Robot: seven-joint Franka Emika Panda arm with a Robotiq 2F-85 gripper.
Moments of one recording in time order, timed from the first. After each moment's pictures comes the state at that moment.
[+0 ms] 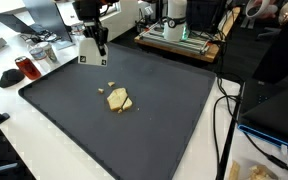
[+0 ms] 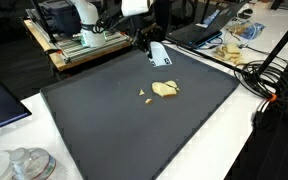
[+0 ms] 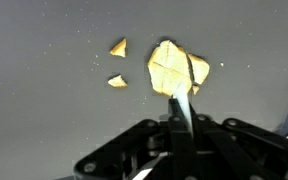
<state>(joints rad) -0.11 0.20 -0.02 -2.06 0.31 2.34 -0.29</state>
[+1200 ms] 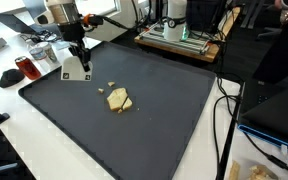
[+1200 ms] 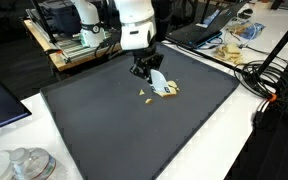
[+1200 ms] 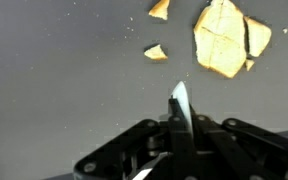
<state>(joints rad) -0.16 0.45 -0.02 -1.86 0.24 2.42 -0.26</state>
